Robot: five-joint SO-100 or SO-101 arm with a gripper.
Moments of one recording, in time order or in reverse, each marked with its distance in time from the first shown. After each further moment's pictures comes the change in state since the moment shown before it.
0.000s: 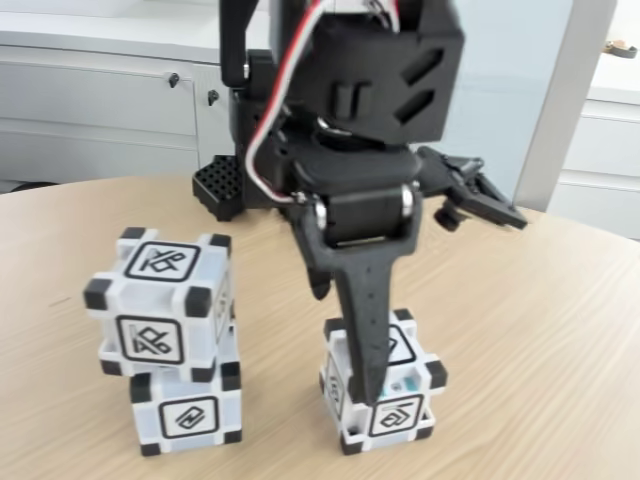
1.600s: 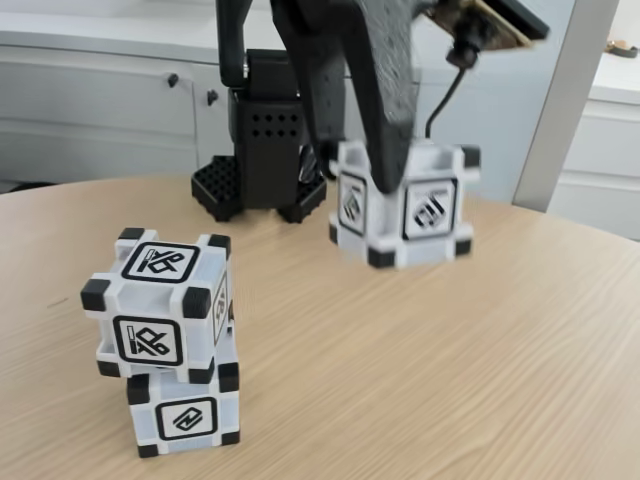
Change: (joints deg) arm 1.1 32.7 0.0 6.7 -5.2
